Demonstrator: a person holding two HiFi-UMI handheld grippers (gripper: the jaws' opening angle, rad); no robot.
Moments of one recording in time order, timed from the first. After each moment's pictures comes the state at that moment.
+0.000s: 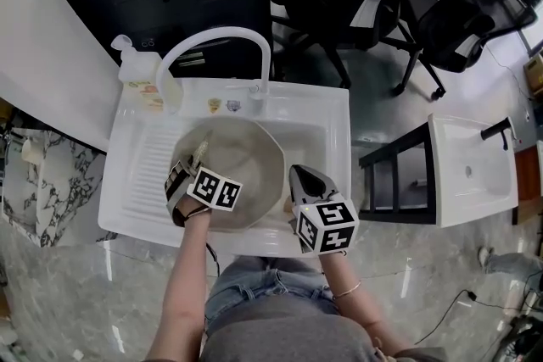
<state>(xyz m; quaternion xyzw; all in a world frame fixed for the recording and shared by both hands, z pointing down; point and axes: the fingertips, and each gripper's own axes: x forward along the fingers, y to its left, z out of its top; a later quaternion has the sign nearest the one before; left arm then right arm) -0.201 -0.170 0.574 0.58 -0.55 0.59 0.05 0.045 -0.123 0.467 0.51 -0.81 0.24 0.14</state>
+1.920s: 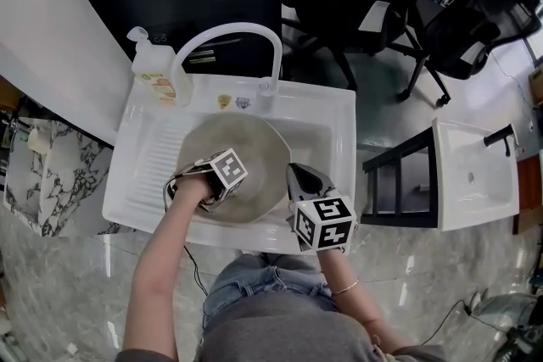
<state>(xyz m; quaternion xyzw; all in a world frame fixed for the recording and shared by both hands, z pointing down) -0.169 -0.073 0.630 0.60 -0.17 0.72 0.30 0.021 -0.116 0.463 0.49 -0.83 0.24 0.14</state>
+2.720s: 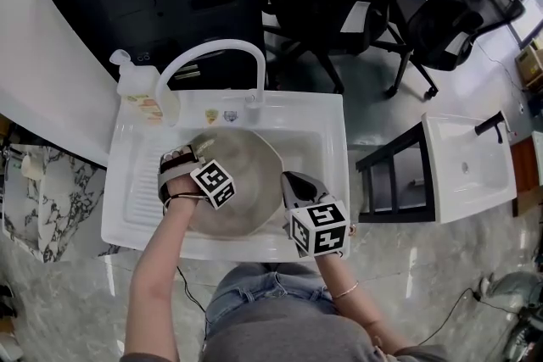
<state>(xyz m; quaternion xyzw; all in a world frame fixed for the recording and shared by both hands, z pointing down) -0.197 -0.221 0.576 0.56 -0.36 0.73 -0.16 0.026 -0.122 0.467 0.51 -0.82 0.24 0.15</state>
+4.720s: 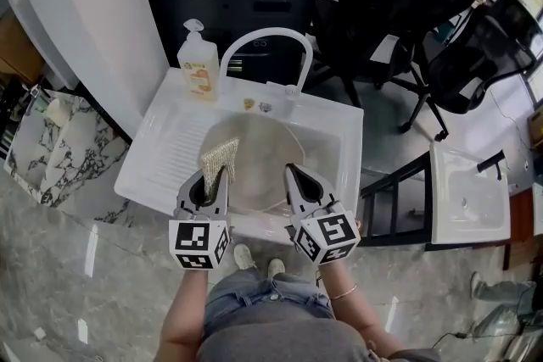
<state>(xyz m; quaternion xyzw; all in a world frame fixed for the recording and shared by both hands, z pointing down) -0.172 -0.036 0.379 0.78 -0.62 0.05 0.08 -0.034 -0.055 0.370 0.43 -0.90 0.09 0.03</state>
